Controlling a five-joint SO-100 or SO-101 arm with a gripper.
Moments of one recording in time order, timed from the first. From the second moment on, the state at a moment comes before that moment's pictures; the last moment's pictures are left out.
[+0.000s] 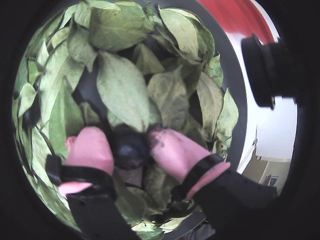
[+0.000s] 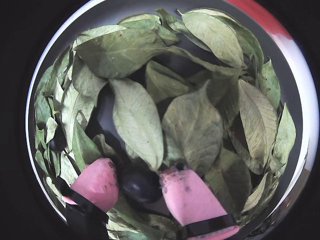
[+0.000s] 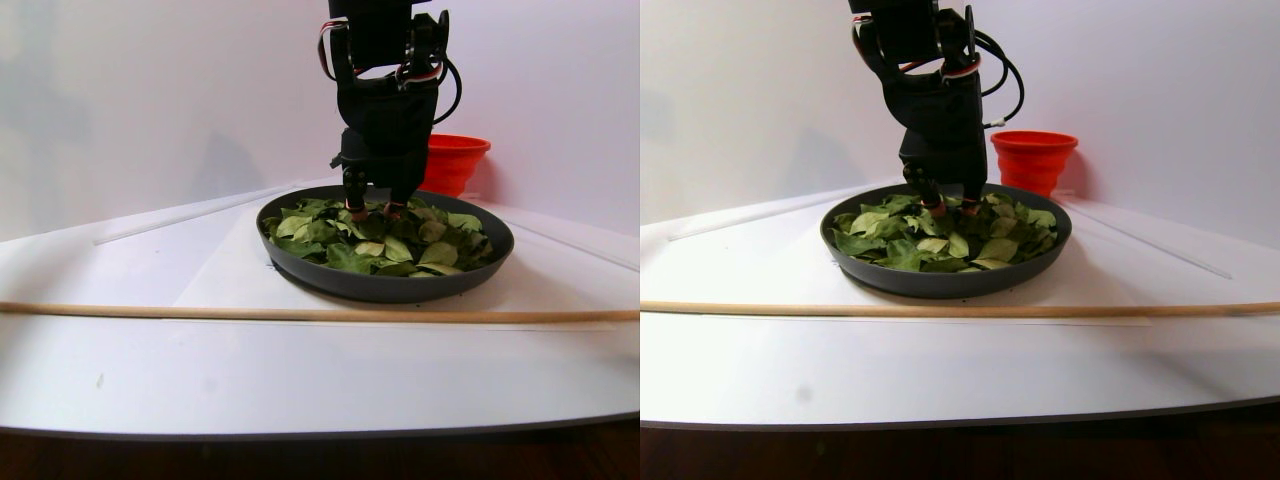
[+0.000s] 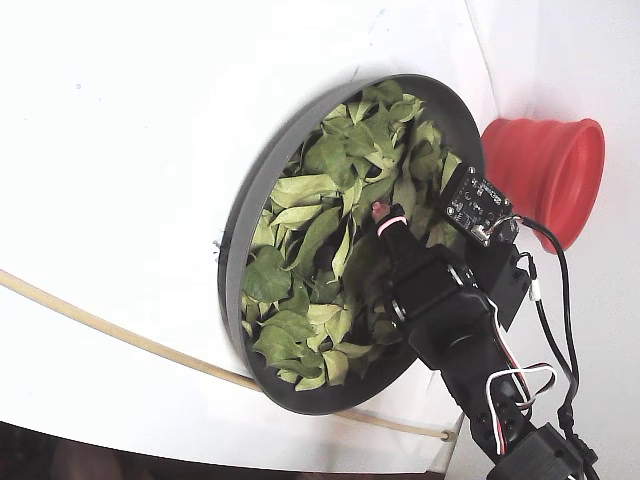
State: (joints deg) arm 14.4 71.6 110.5 -21.1 -95.0
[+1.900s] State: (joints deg) arm 15.6 72.7 110.3 -18.7 -98.2
